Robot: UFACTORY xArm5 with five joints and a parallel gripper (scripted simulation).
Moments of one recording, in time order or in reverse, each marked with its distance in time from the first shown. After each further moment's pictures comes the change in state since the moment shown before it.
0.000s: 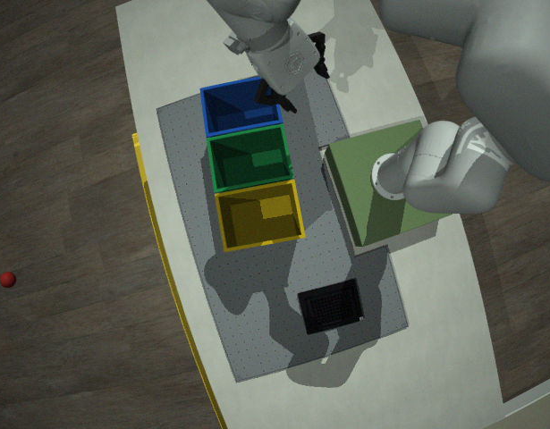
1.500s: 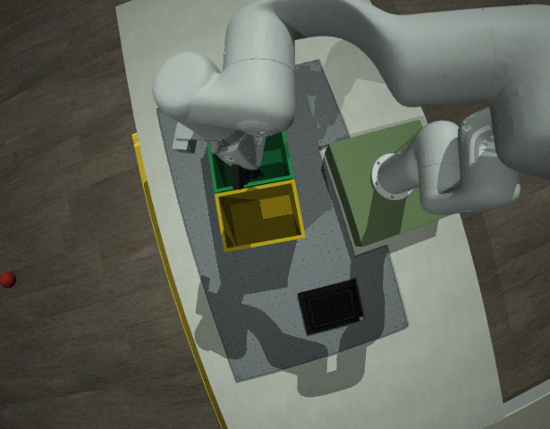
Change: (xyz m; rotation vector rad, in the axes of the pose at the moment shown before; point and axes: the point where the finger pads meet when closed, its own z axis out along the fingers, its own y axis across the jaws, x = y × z) arm -0.020 -0.143 -0.007 -0.081 0.313 -0.595
